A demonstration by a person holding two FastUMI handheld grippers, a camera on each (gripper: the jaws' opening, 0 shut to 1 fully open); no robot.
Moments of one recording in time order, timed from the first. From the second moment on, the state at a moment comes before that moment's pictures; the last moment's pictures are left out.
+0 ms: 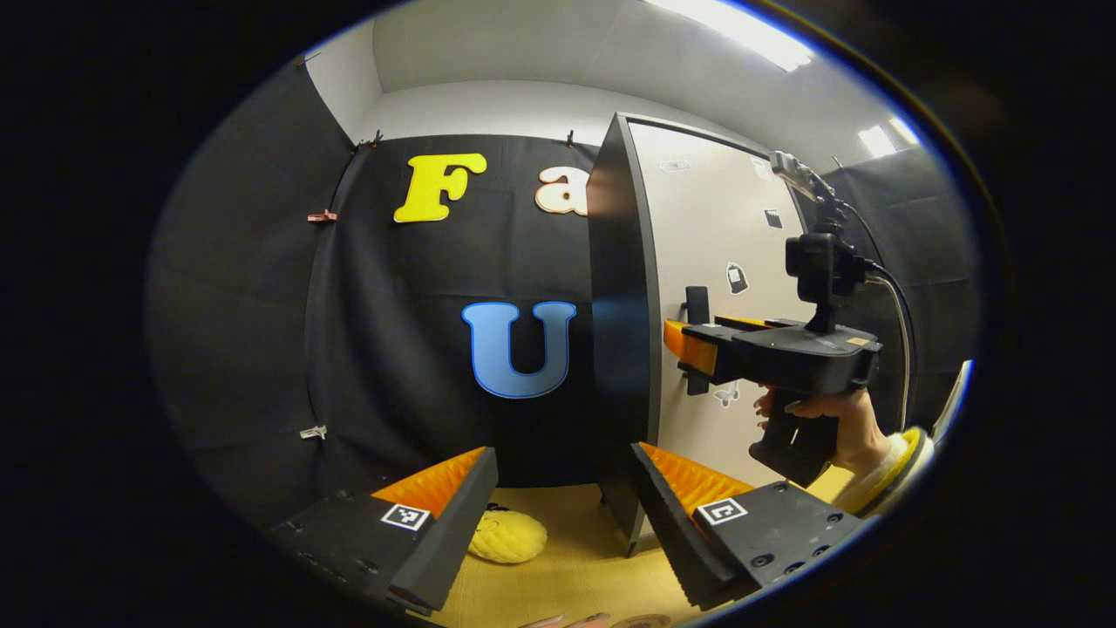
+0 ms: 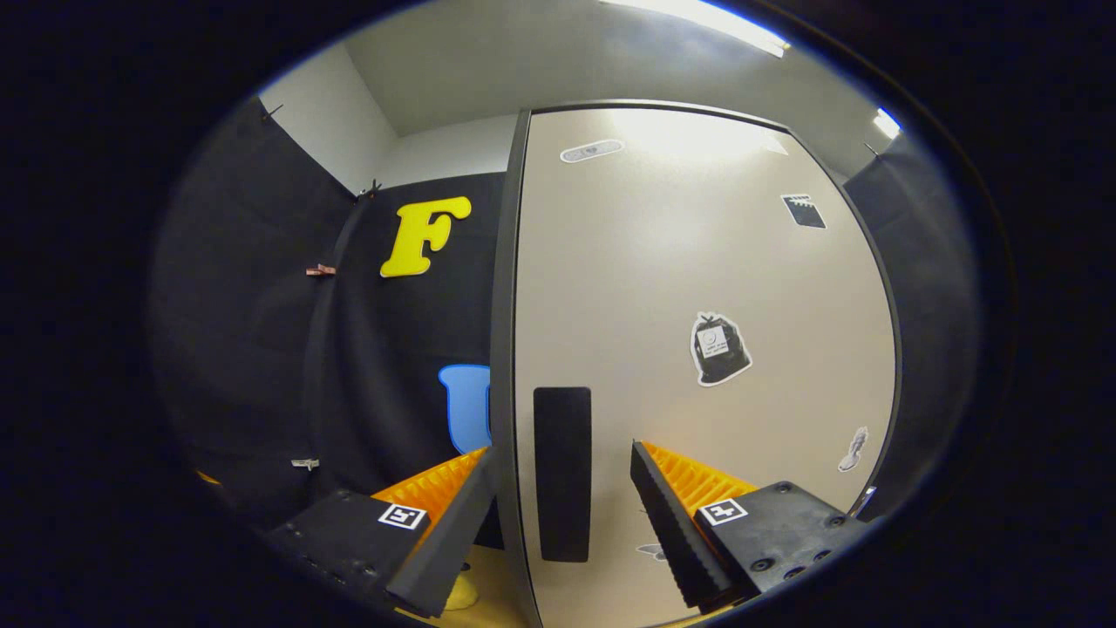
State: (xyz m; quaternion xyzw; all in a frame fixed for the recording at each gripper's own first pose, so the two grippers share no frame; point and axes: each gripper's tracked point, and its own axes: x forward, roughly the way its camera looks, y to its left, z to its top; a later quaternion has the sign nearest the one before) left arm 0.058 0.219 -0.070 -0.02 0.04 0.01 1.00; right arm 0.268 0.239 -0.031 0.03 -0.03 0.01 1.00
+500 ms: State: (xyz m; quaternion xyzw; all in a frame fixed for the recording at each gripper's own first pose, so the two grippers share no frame) left arm 0.063 0.233 -0.076 -0.02 0.04 0.02 1.00; right arm 0.274 0.234 -0.041 0.02 -0.02 -0.01 1.00
